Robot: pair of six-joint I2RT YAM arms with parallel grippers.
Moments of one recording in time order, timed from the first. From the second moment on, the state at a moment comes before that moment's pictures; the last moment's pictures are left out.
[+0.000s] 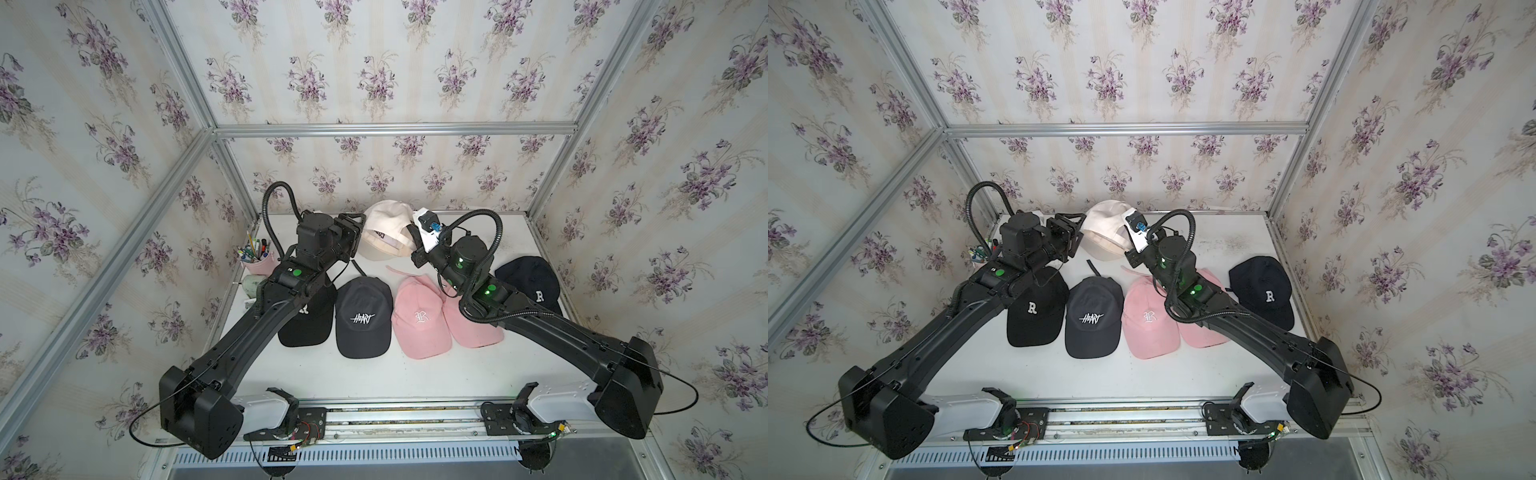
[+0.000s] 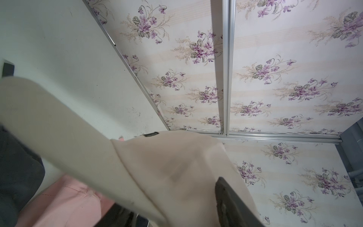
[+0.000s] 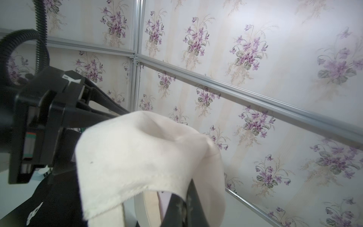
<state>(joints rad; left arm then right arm) -0.40 1.30 1.20 -0.17 0.05 -1.38 0.78 1.35 1.11 0.28 0.13 -0.22</state>
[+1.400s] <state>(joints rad) -0.77 1.23 1.19 -0.21 -0.19 0.51 0.65 1.45 1.46 -0.34 -0.25 -0.20</state>
